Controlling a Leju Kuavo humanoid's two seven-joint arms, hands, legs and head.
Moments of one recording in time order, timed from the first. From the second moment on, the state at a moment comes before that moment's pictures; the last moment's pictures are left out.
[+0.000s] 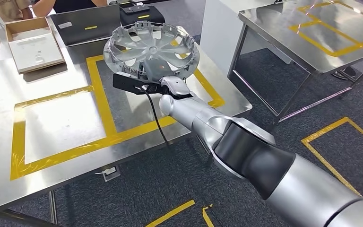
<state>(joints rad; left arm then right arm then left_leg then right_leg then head) -0.16 -0.07 0.75 -0.18 -1.20 -0.03 0.16 -1.08 0.05 0.76 -0.29 0.59 0.02 0.11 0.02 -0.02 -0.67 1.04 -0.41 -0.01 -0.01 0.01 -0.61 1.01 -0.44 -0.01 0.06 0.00</state>
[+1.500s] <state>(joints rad) -0.16 -0.07 0.76 -0.18 -1.18 -0.01 0.19 -1.13 0.04 0.53 -0.54 0.50 -0.15 -0.23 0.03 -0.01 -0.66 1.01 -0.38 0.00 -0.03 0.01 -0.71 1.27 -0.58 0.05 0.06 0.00</state>
